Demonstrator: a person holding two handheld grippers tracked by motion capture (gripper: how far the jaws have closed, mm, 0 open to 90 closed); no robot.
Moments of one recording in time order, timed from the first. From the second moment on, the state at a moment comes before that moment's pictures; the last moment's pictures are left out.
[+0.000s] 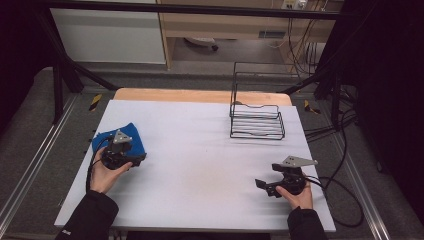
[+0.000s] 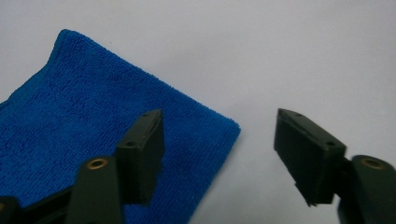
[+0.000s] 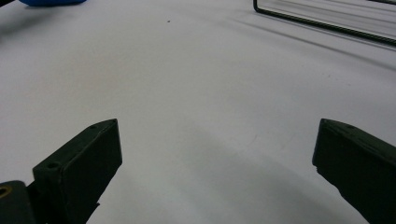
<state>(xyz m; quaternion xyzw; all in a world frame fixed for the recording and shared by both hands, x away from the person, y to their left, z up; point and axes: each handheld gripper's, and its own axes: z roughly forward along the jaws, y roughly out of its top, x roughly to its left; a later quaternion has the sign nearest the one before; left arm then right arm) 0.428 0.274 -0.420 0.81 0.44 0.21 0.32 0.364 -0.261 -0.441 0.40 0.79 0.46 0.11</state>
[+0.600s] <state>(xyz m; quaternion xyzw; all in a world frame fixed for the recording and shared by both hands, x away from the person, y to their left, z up) 0.437 0.271 -0.440 0.82 0.44 0.20 0.30 0.364 -0.261 -0.442 0.40 0.79 0.46 0.11</state>
